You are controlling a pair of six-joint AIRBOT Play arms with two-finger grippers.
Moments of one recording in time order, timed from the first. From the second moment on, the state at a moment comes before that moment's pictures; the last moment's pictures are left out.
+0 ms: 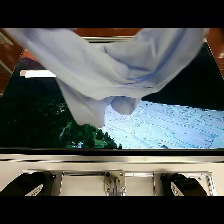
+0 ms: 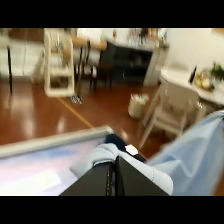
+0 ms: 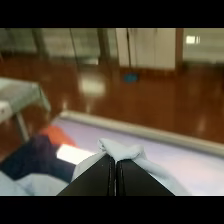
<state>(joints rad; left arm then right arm) -0.47 -0.80 1.74 1.23 -0.82 -1.56 0.14 -0.79 1.69 -1.07 0.87 1.35</state>
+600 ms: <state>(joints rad) -0.47 -0.81 1.65 1.59 -1.20 -1.67 0.14 -0.92 1.81 -1.32 0.59 1.46</state>
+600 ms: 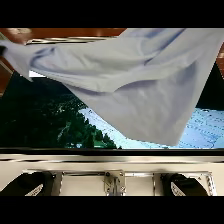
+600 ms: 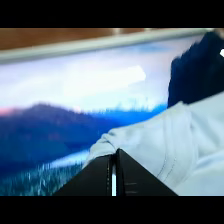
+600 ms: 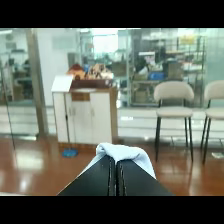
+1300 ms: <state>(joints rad) -0.47 -0.84 0.75 1.12 -0.77 -1.85 0.14 -1.69 1.81 -1.12 1.09 1.49</state>
